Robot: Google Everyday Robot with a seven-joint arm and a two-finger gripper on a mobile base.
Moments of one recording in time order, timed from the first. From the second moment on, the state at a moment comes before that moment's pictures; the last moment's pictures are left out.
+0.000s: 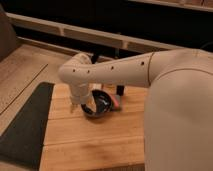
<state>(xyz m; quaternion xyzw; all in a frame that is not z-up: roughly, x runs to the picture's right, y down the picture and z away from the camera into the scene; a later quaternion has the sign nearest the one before) -0.108 0.103 0.702 -0.26 0.23 0.64 0.68</state>
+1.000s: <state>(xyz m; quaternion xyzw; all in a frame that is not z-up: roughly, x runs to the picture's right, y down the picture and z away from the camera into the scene) -0.096 0.100 0.708 -0.26 0.24 0.65 0.67</state>
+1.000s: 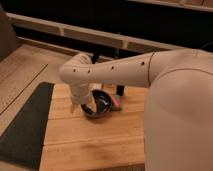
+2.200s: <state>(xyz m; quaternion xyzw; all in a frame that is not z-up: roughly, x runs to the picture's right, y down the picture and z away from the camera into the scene) 0.017 0.036 0.746 -0.17 0.27 0.67 0.67</state>
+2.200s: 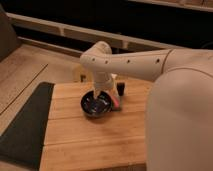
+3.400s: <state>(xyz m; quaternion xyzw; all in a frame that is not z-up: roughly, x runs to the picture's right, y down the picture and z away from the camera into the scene) 0.106 0.030 0.873 -0.25 0.23 0.62 0.71</state>
